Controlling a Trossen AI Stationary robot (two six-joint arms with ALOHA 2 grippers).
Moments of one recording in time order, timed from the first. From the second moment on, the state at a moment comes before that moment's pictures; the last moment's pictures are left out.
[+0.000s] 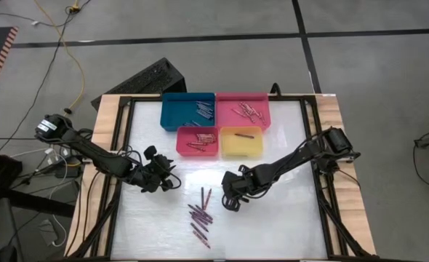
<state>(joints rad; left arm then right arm) -0.43 1.17 0.44 -0.16 -0.77 -0.58 0.33 1.79 1.16 -0.44 0.20 0.70</state>
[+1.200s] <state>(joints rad) -0.43 1.16 0.44 -0.16 -0.77 -0.59 0.18 1.74 1.20 -0.72 0.24 0.28</state>
